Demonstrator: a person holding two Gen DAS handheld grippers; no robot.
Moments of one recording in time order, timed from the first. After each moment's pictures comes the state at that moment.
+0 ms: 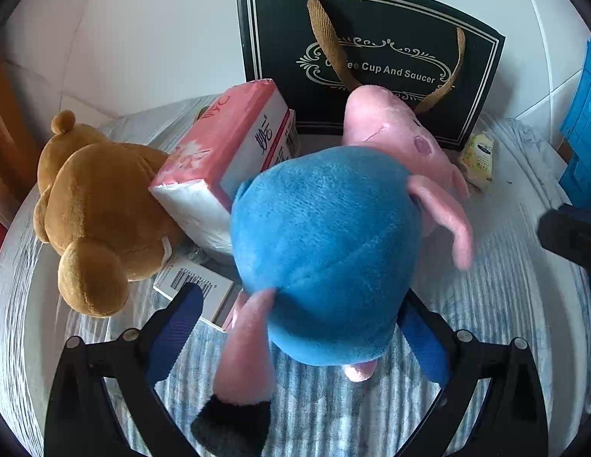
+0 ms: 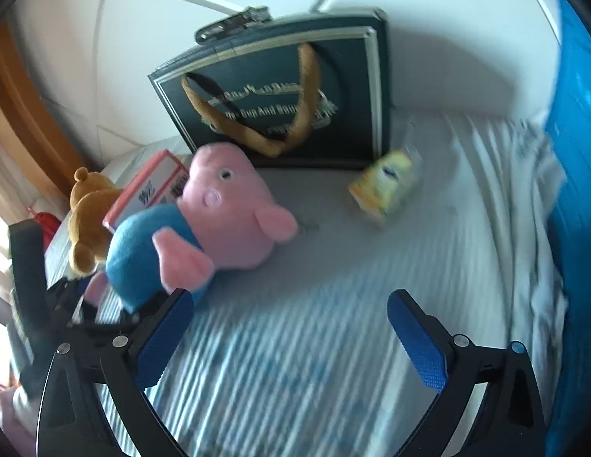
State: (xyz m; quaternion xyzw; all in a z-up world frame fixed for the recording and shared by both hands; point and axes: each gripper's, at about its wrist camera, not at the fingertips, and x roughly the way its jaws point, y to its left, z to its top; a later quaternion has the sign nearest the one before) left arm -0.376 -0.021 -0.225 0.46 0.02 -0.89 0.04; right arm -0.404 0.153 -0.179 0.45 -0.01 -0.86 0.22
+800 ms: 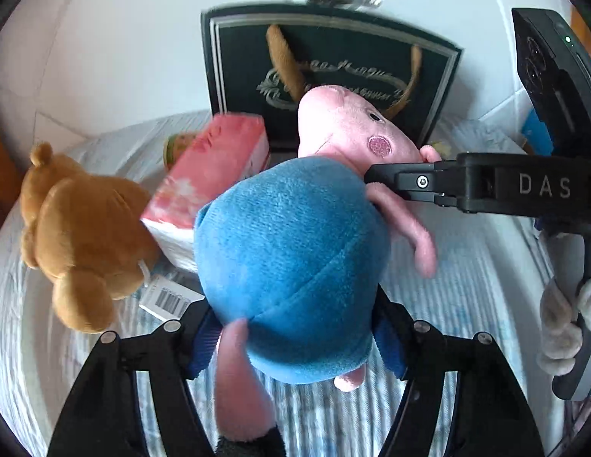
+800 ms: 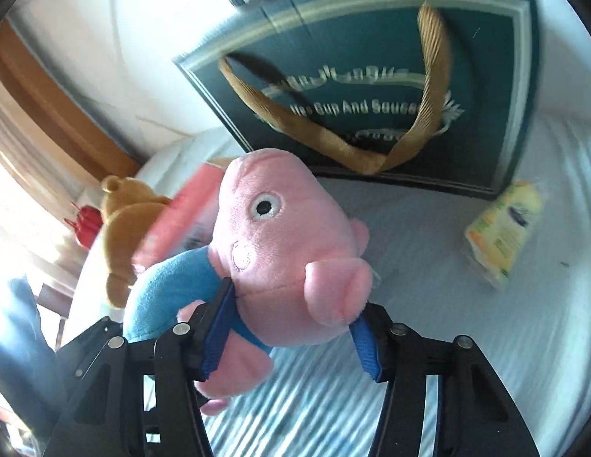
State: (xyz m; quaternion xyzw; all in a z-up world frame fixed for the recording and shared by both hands) left arm -0.375 -0.025 -0.189 0.45 0.01 -0.89 -0.03; right arm -0.457 0.104 -0.189 0.49 -0.06 -0.80 0.33
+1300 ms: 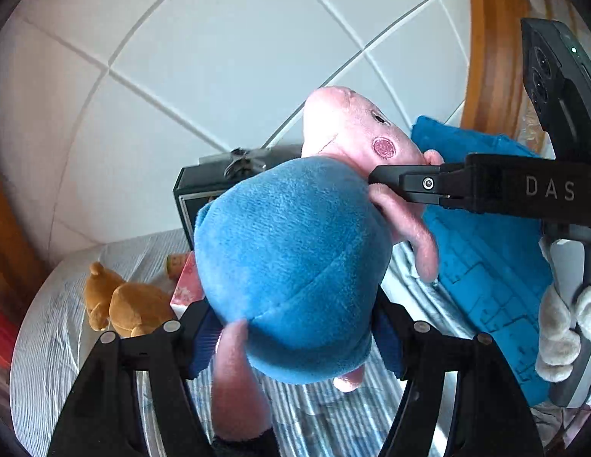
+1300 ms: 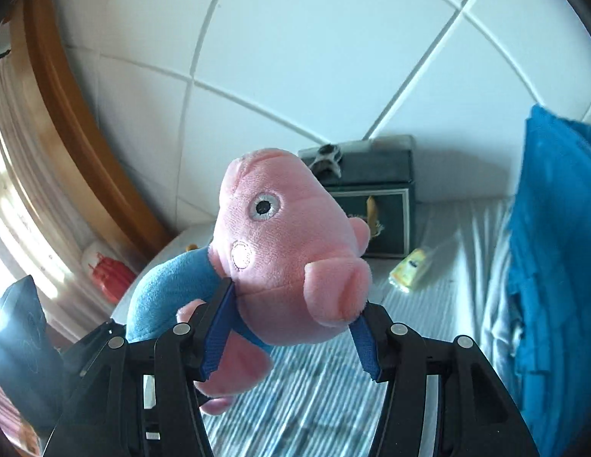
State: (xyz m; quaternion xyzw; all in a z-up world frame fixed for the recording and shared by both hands) left arm -0.248 0.028 -0.011 0.30 -0.02 -0.95 -0.12; right arm -0.307 0.181 0.012 0.35 -0.07 -0.89 0.27
